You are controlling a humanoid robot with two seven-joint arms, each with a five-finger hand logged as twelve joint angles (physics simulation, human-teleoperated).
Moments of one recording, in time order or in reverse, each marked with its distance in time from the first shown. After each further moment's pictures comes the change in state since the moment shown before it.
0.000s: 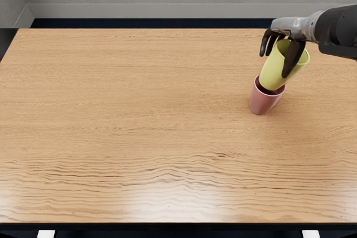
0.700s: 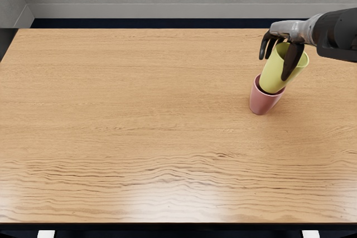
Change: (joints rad) left arm 0.012 0.000 -0.001 0.000 0.000 0.000 0.000; right arm -0.002 0.009 -0.012 0.001 0.000 -0.002 0.000
